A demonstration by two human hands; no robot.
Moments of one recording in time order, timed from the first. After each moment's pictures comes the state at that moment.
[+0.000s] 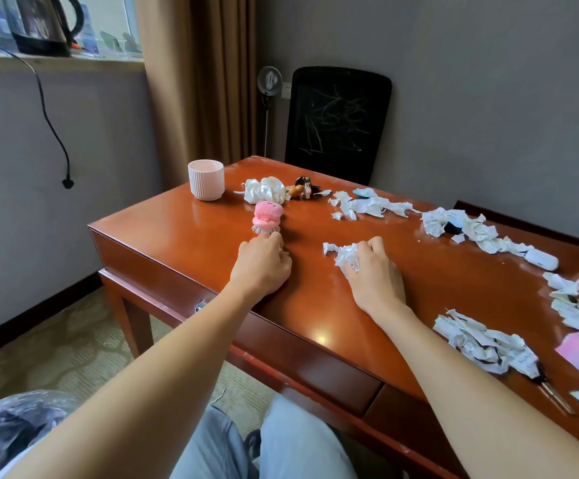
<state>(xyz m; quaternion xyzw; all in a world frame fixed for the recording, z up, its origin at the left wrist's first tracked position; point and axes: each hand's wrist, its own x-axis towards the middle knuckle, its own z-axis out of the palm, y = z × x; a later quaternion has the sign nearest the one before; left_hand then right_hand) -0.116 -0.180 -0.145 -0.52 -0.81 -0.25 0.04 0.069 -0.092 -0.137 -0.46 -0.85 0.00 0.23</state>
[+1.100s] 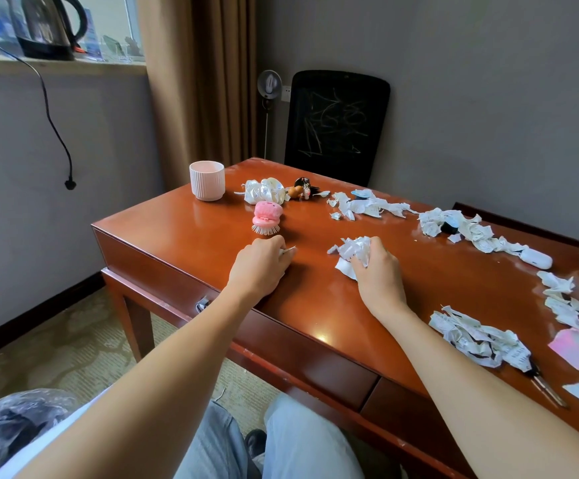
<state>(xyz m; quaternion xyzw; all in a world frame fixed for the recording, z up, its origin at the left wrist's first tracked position) -0.112 -0.193 -0.143 -0.54 -0.79 -0.28 0.03 0.079 -0.095 -0.136 -0.45 -0.81 0.16 0.34</state>
